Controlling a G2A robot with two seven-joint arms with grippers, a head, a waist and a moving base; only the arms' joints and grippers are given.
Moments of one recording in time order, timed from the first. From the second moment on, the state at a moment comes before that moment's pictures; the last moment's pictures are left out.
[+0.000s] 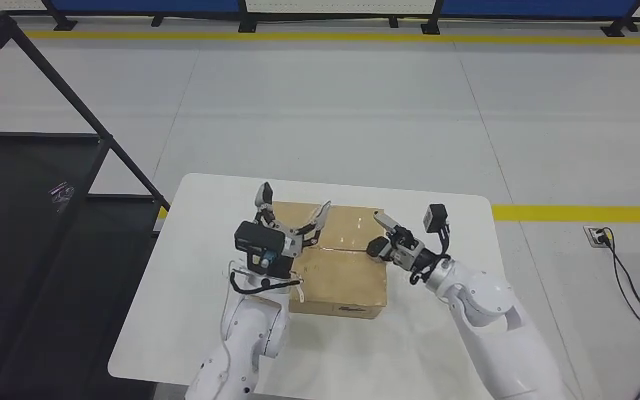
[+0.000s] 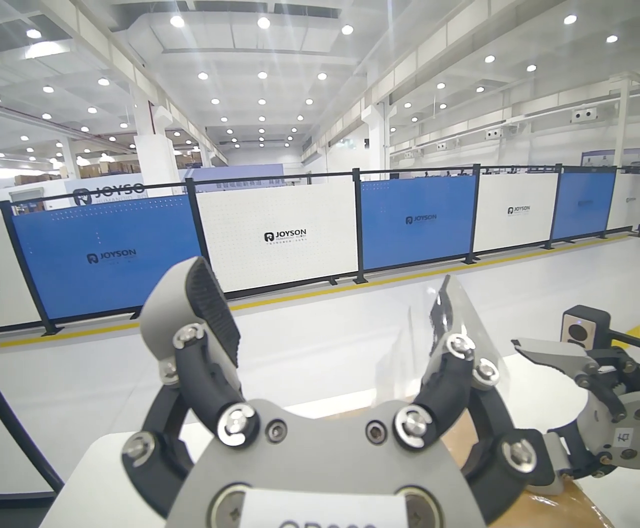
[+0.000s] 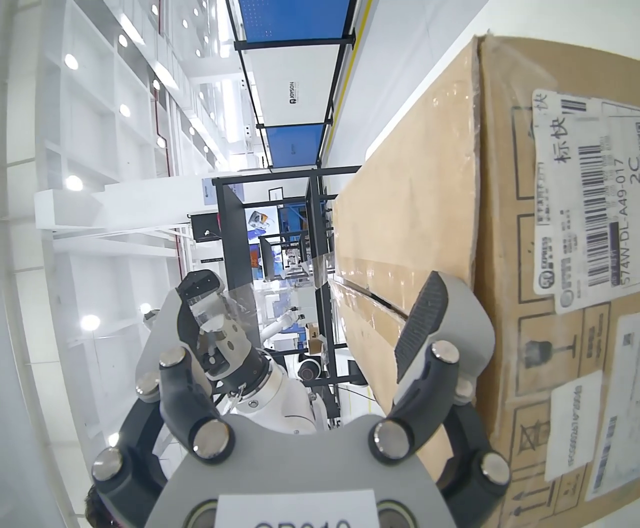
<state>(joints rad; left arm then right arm) 1.04 -1.44 -1.13 -1.57 1.52 0.14 0.40 -0.94 -1.27 1.29 -1.39 0.33 0.02 0.64</state>
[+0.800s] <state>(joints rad) 1.03 -1.46 -1.11 -1.57 1.54 0.12 0.39 -1.06 -1.24 1.42 -1.43 0.39 -0.07 0.66</state>
